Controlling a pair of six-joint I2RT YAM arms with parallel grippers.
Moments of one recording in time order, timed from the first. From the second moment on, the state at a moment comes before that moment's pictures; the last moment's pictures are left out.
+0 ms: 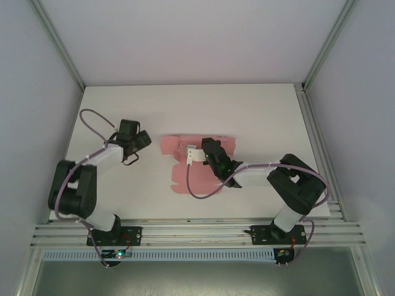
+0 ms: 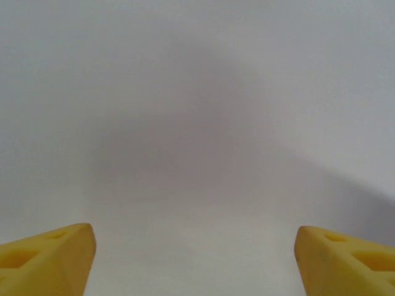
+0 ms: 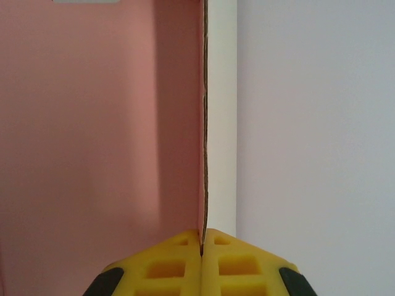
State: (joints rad) left arm -0.14 1.57 0.83 -0.16 -0.03 -0.64; right arm 0.82 1.67 0.70 0.54 0.47 -1.19
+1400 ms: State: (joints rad) left arm -0.38 1.57 0.65 0.18 0.52 -0.29; right arm 0.89 1.55 0.65 0.39 0.51 -1.13
